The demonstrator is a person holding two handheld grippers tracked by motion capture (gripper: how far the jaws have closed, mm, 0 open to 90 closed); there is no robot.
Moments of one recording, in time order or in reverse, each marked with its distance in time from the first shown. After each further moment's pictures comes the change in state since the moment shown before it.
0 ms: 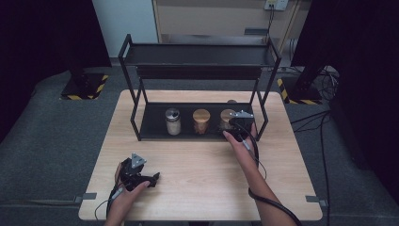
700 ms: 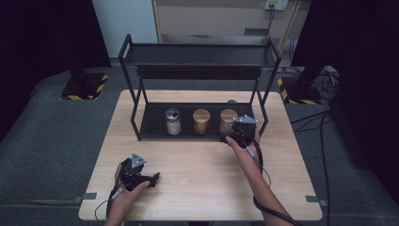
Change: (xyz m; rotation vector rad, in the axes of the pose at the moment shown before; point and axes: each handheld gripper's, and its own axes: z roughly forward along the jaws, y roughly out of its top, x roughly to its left) left arm 0.000 0.000 0.000 0.000 0.000 0.000; right arm 0.000 -0.017 -0.033 -0.028 0.035 0.007
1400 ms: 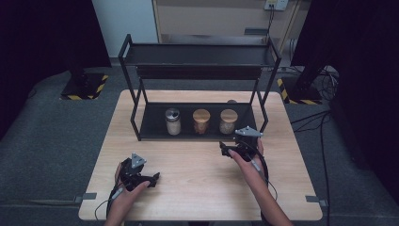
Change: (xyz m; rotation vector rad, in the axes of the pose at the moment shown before) left arm 0.000 0.000 0.000 0.000 0.000 -0.001; right arm 0.000 -0.028 -0.033 -0.010 0.065 -0.028
